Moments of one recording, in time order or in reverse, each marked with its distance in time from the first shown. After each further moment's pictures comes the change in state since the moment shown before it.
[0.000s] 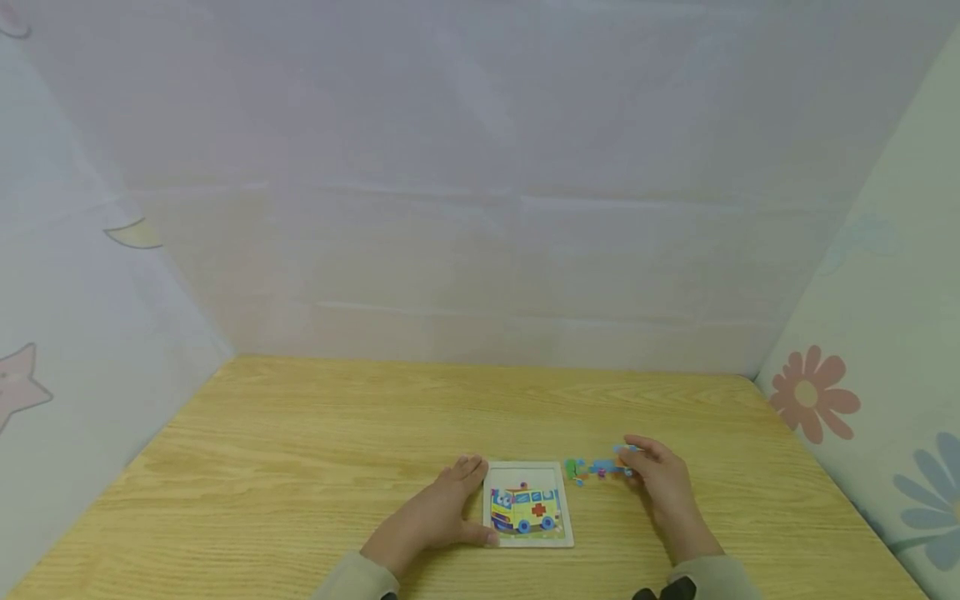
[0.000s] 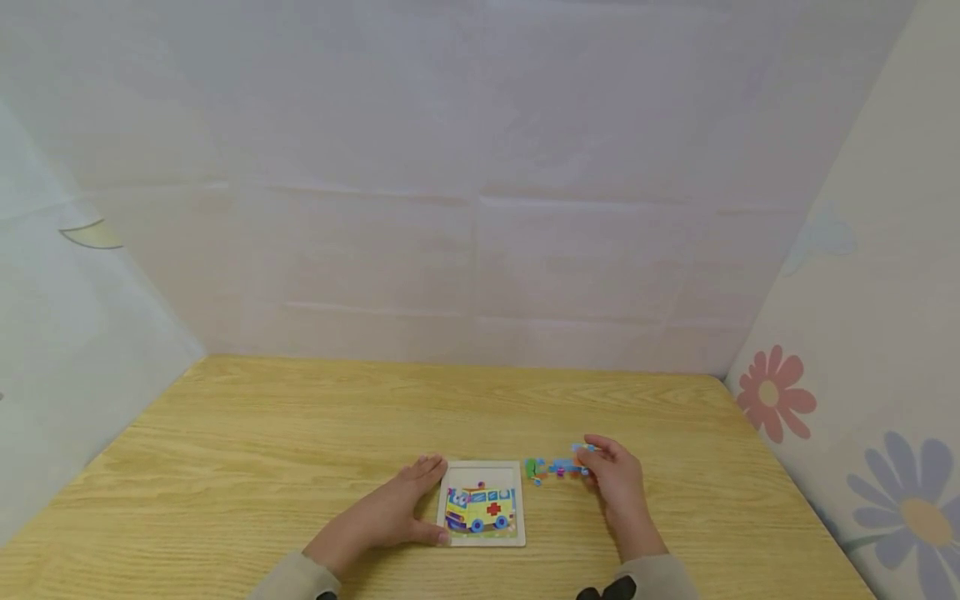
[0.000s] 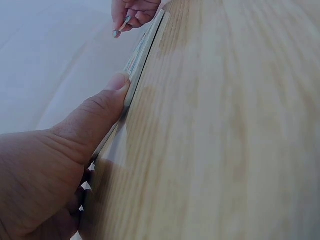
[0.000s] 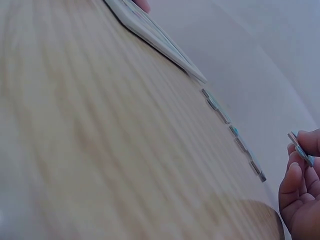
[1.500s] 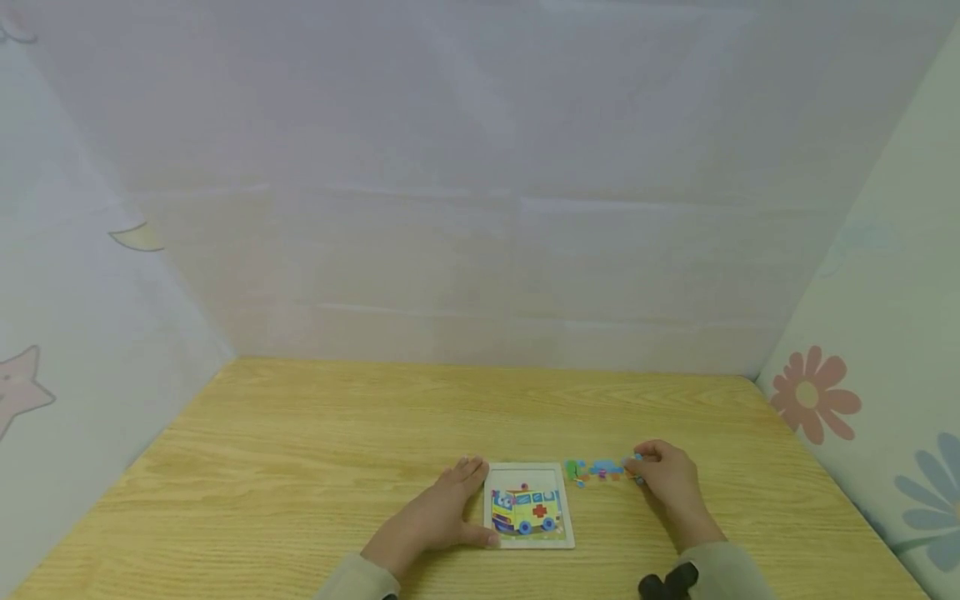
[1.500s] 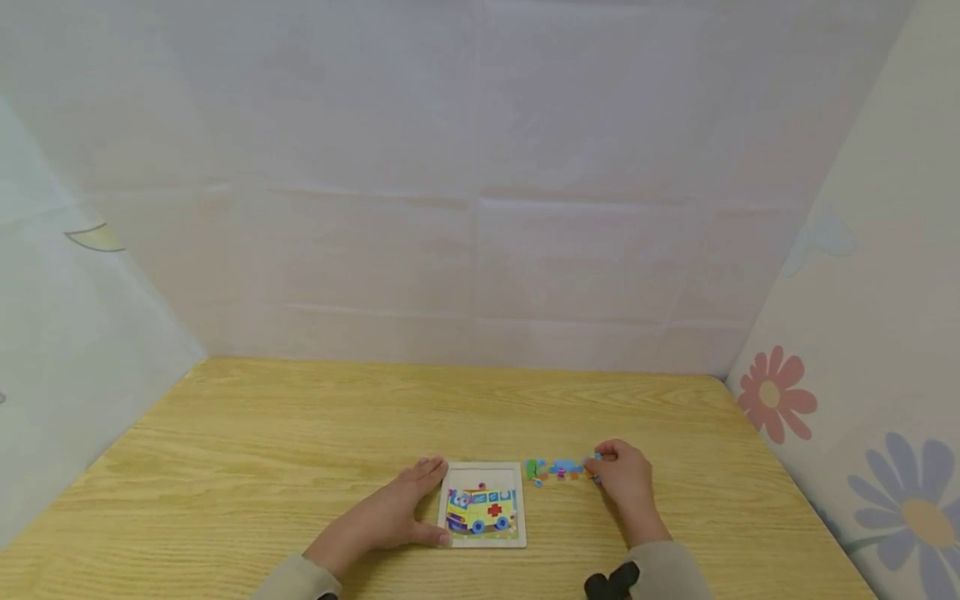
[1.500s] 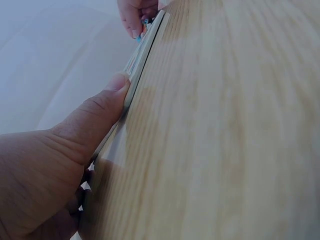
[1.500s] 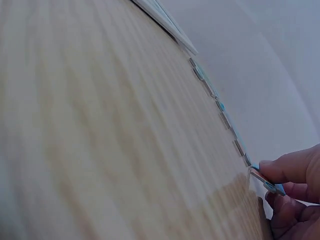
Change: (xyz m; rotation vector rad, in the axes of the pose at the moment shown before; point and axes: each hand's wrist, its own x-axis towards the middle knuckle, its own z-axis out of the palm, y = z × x) left_hand -0.002 0.000 0.001 0.008 0.004 0.000; right_hand 0.004 -0.007 -0.014 -0.594 0.046 -0.090
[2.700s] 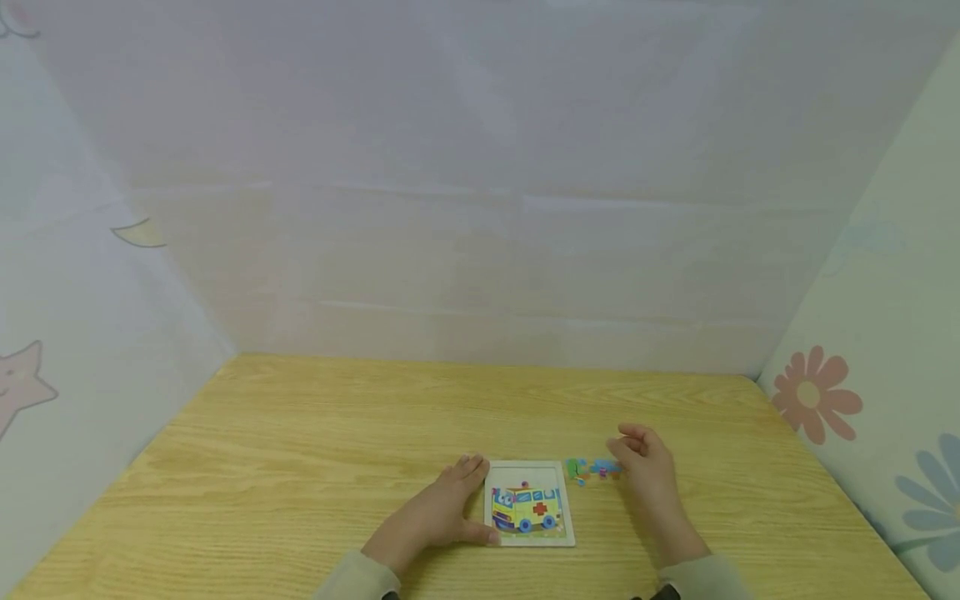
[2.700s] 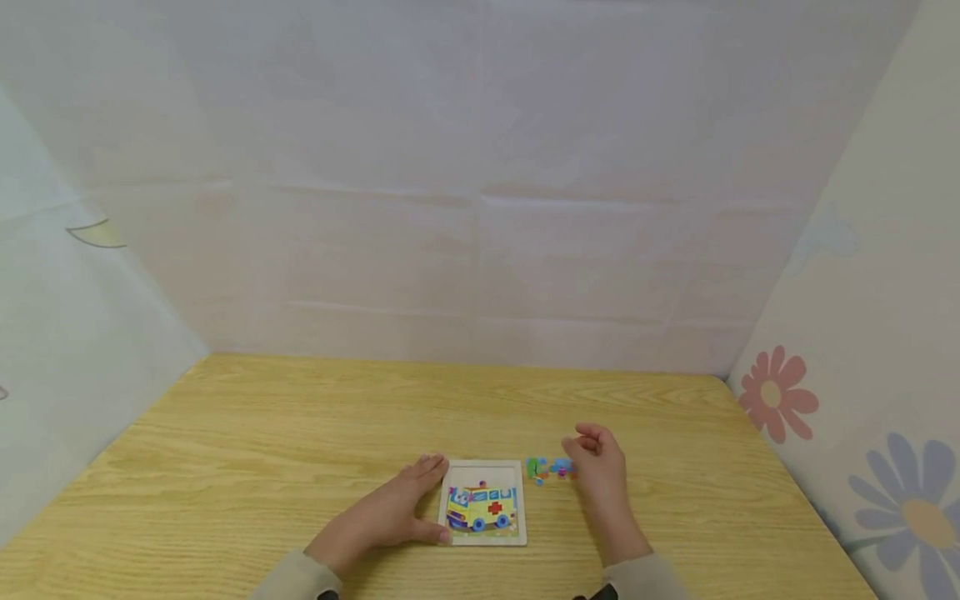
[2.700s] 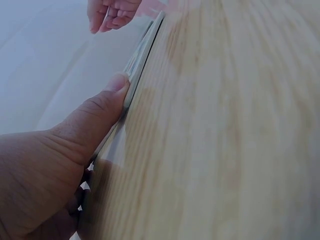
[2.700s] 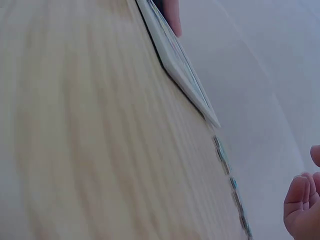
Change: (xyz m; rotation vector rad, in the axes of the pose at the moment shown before) left_hand 0.001 -0.001 0.001 0.005 0.004 -0.003; right_hand -0.022 -0.038 0.019 0.413 -0.011 -0.005
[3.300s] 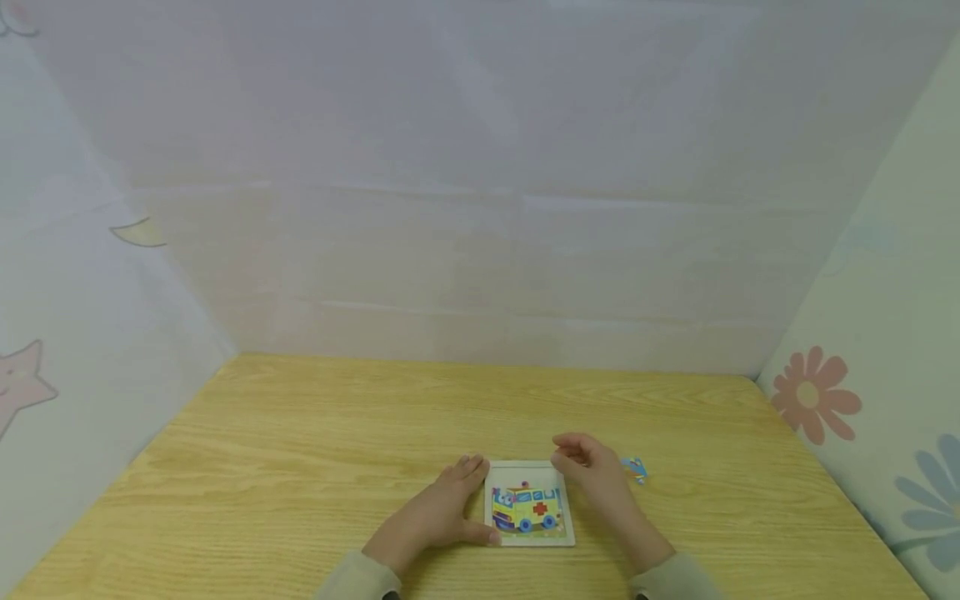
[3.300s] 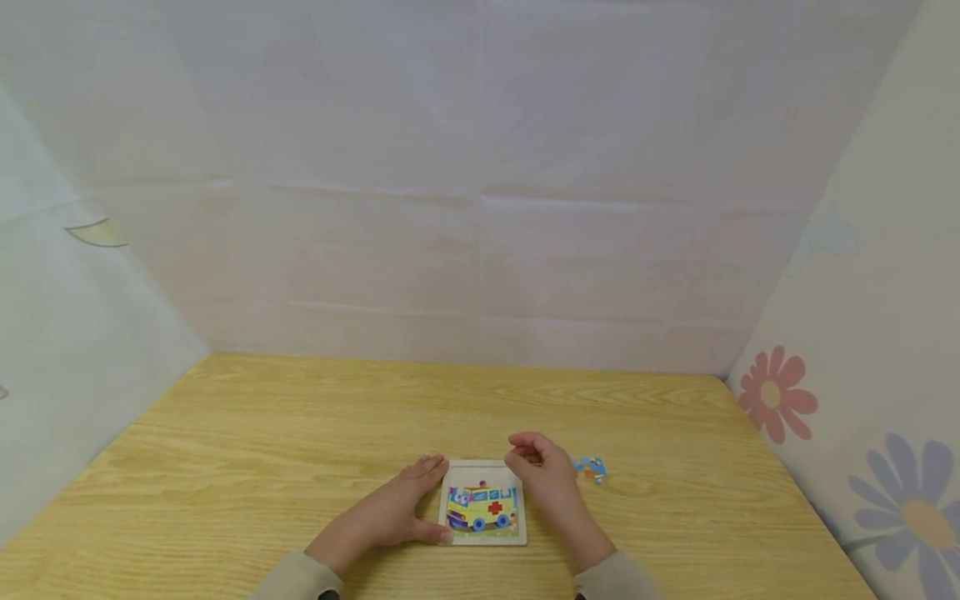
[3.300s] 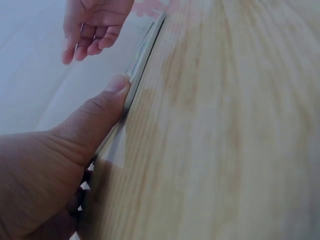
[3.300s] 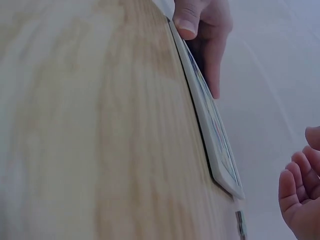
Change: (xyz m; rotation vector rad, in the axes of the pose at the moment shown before) left_hand -0.002 0.002 -0.002 -0.012 0.005 -0.005; right_hand -0.015 -0.010 0.051 -0.126 -0.141 -0.175
